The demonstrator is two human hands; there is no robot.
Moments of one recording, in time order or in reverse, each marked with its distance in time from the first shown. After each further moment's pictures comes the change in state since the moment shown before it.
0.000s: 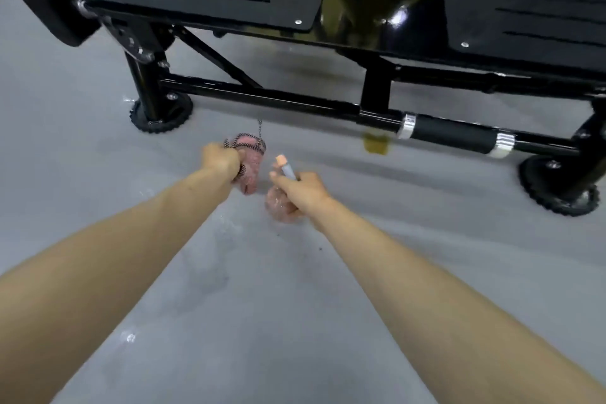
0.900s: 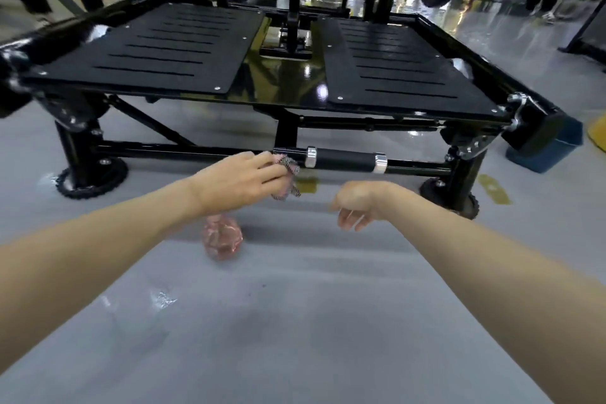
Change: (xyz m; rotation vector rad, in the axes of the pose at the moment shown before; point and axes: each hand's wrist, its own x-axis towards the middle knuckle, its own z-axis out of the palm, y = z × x) left_hand -0.063 0.061 0.040 1.363 -0.039 2.207; right_hand -0.078 -0.006 -0.172 -0.609 0.066 0.156
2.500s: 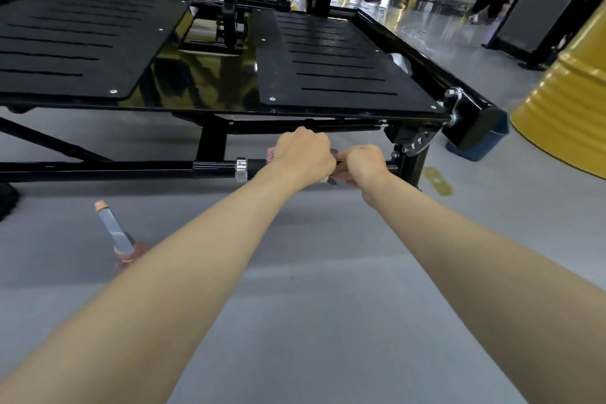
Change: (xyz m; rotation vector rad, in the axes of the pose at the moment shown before) left_hand 0.226 0.031 -0.015 -0.657 -0.252 -0.758; right_hand 0.028 0.057 -0.079 0.745 0.666 -0.093
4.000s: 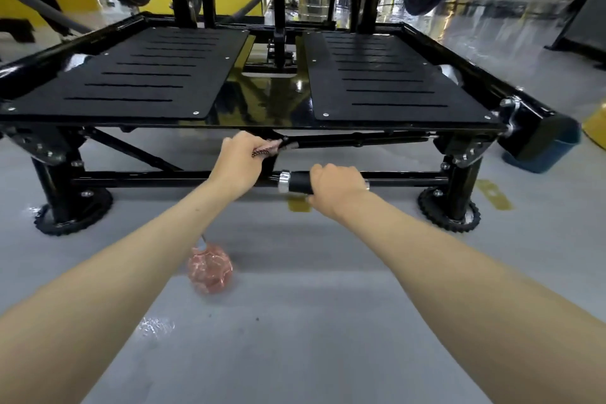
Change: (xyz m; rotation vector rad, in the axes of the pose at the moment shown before) left_hand -0.062 -0.150 -0.017 -0.465 0.256 -0.239; right_hand -0.058 -0.028 0.086 -1.345 -0.118 -0.718
